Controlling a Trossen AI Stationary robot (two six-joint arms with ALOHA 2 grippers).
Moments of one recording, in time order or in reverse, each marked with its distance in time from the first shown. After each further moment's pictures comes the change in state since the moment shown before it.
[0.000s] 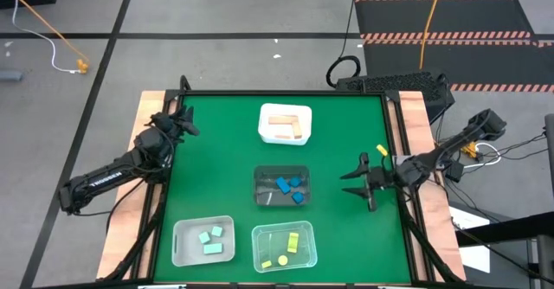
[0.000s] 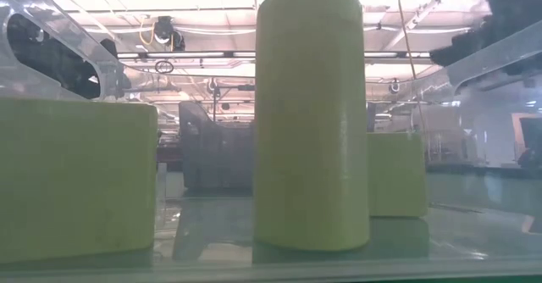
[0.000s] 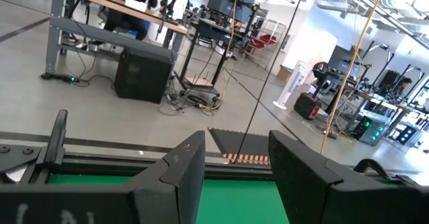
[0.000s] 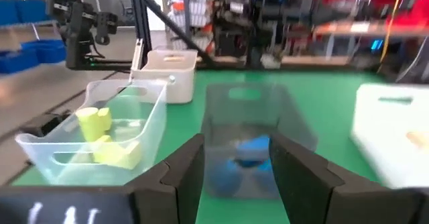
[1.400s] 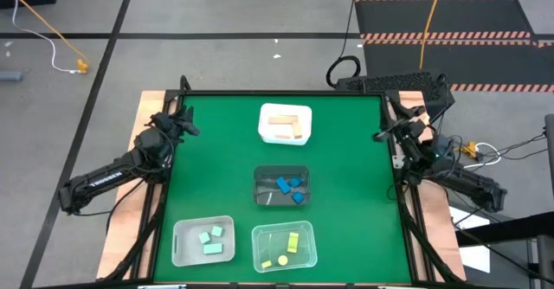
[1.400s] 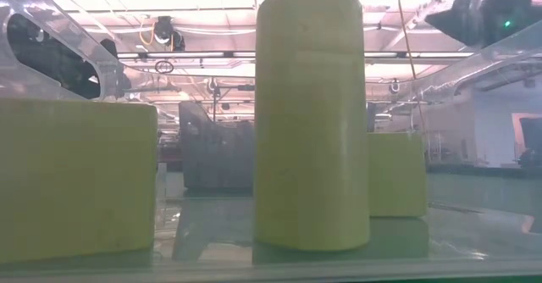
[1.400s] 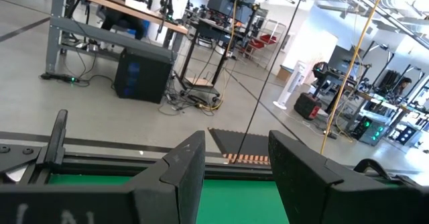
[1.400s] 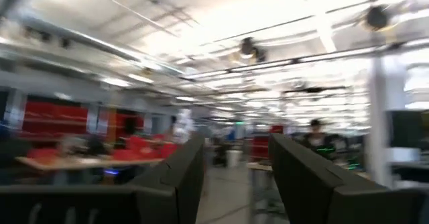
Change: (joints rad) left arm 0.000 0.000 0.000 0.000 0.000 0.000; right arm -0.934 -0.562 0.000 0.086 -0.004 -0.388
